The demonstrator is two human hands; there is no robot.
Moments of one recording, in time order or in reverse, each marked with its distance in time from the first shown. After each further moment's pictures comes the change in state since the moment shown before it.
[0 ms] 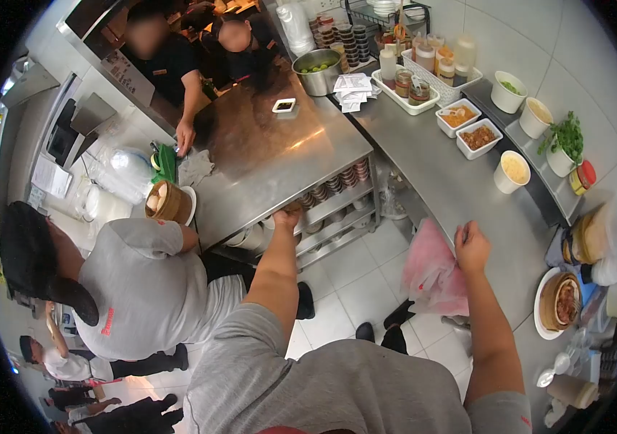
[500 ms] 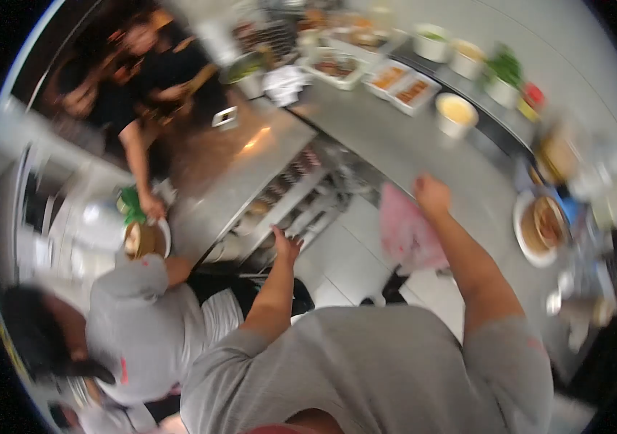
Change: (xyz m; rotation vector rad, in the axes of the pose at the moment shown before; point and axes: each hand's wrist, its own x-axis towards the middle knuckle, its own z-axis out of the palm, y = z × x) left_hand -0.134 -0.062 -0.046 0.741 0.177 -0.290; right_hand 0.003 0.009 0.017 -0.064 -0.095 0.133
